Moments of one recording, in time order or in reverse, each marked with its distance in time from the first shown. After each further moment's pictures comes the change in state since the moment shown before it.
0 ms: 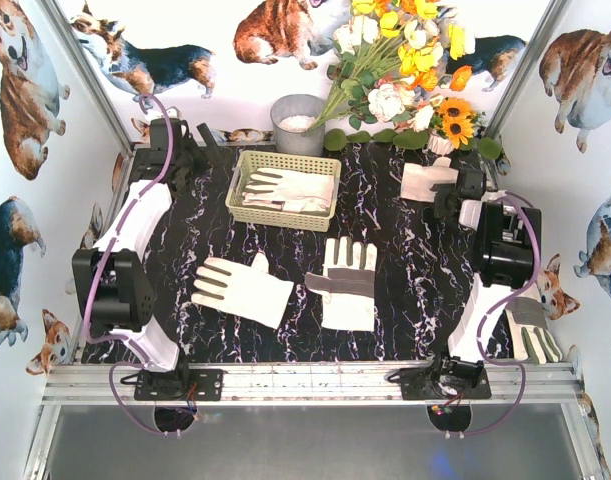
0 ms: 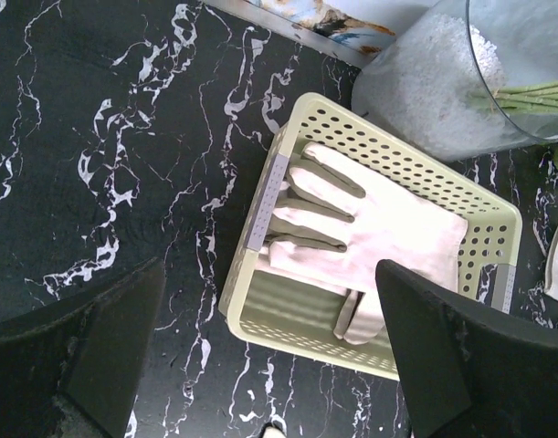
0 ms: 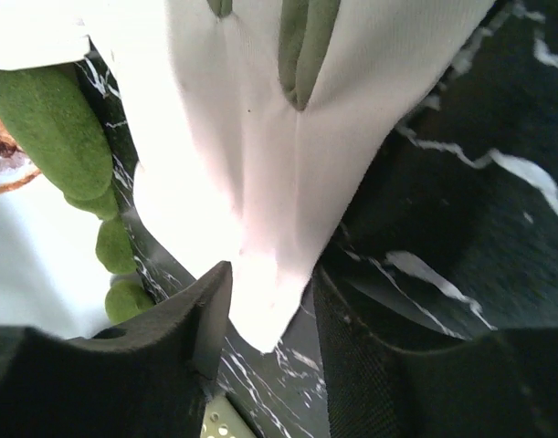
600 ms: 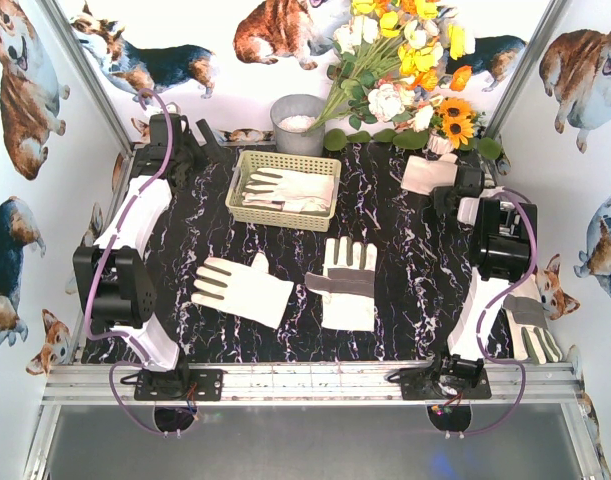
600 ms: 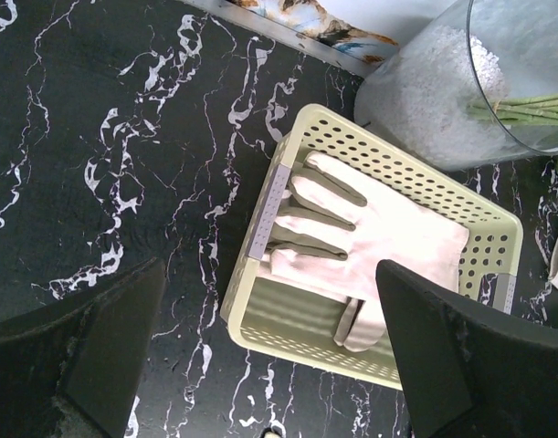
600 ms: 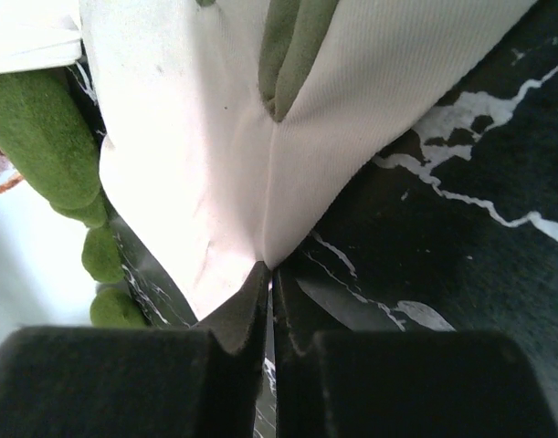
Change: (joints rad) left arm 0.000 0.027 0.057 -0.027 -0.018 0.002; right arm 0.000 0.090 0.079 0.028 0.000 -0.032
